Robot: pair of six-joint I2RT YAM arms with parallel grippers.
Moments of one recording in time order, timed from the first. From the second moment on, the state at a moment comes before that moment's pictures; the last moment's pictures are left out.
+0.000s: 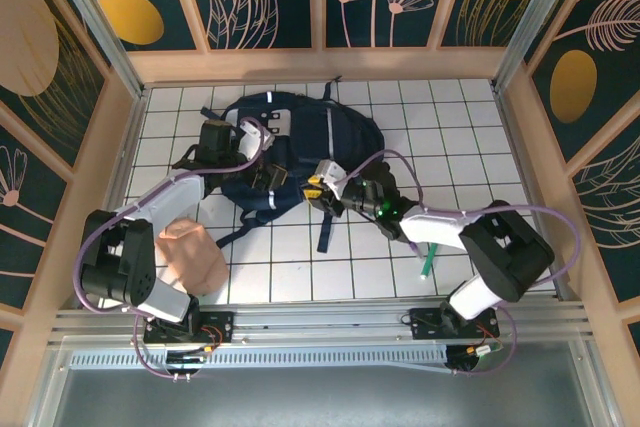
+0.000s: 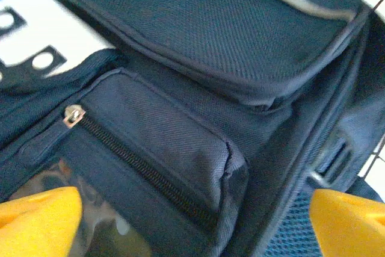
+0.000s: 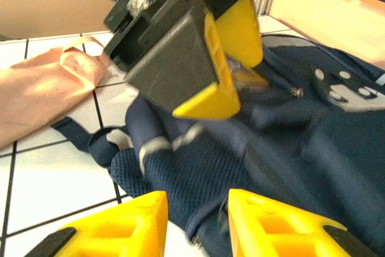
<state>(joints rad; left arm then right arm) -0.28 1.50 0.93 -0.18 0.48 0.21 0.73 1.52 0.66 0.58 -0.43 -0.22</state>
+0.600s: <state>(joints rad) -0.52 1.43 0.69 -0.08 0.22 0.80 0.63 1.53 0.87 0.00 -0.37 0.85</state>
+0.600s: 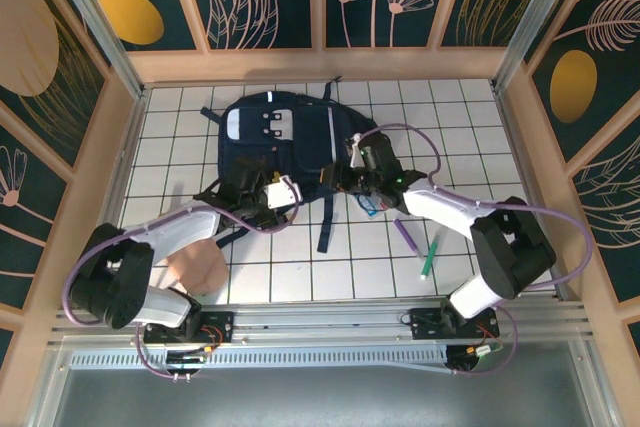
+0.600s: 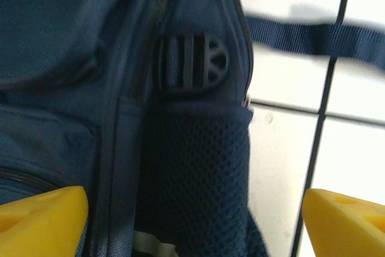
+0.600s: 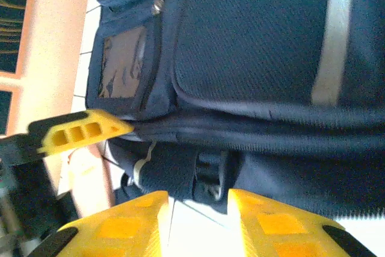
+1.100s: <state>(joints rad) -0.51 1.52 0.76 -0.10 0.18 0.96 0.71 1.66 0.79 0.20 -0.52 1.25</state>
